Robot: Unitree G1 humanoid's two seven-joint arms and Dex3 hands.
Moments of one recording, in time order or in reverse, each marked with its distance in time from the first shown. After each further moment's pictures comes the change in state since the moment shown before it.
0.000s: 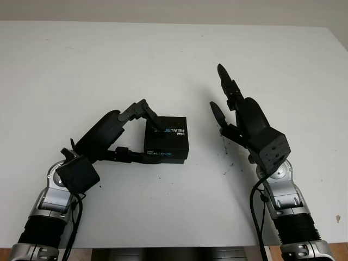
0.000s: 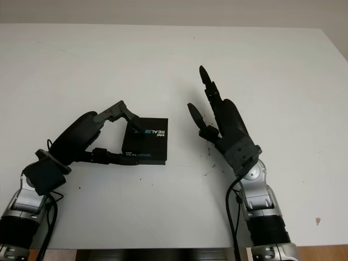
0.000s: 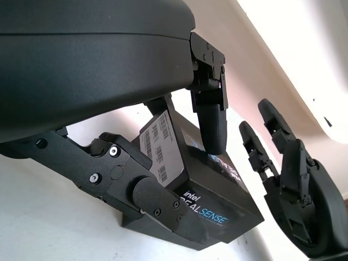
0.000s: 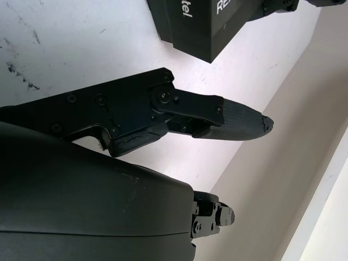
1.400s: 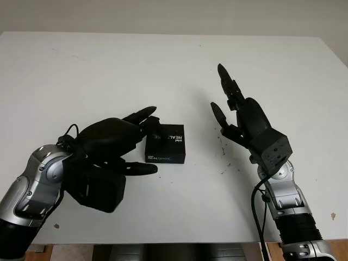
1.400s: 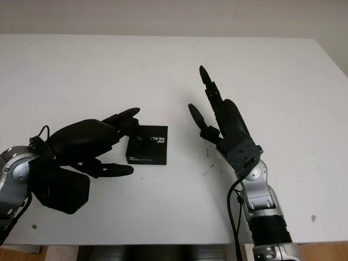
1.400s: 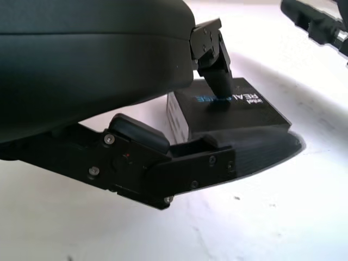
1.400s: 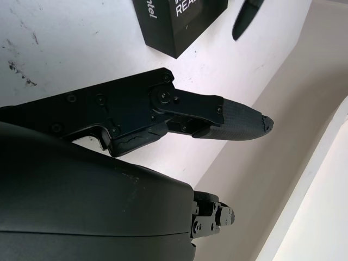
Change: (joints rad) left arm 0.069 0.233 -0.062 -0.502 0.219 0.509 -0.273; right arm 0.000 -0.010 -0.002 0.013 0.008 -0.027 0.013
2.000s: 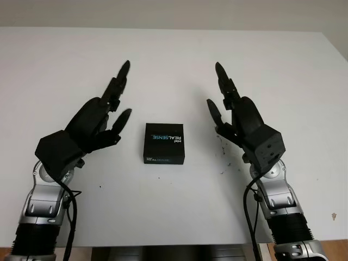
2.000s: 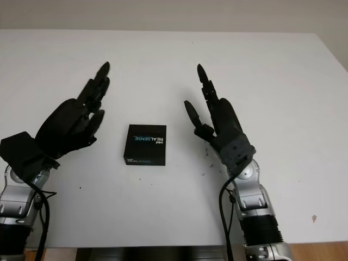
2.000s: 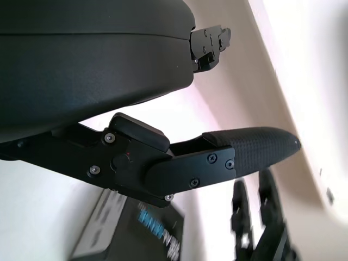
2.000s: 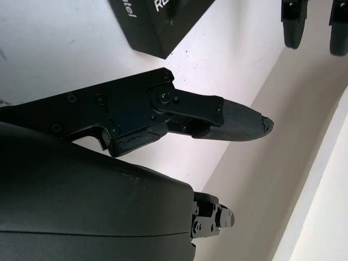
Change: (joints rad) left arm -0.035 -0.315 0.196 0.243 -0.396 -0.045 0.370; right arm -0.021 0.076 0.016 -0.044 -0.002 0.116 -0.055
